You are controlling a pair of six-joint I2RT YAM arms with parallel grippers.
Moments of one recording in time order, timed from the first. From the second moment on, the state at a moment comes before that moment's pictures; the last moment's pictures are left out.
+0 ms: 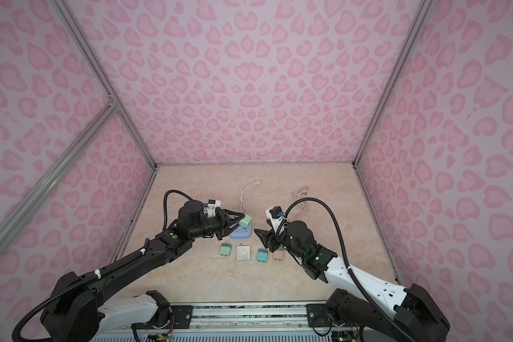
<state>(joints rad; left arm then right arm) -0.63 1.21 0.72 0.13 0.49 -1.52 0.82 1.03 0.50 0.28 -0.10 0.19</state>
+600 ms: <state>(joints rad) -0.63 1.21 0.65 0.36 0.49 -1.73 0.81 1.07 0.55 0.48 -0.23 0.20</state>
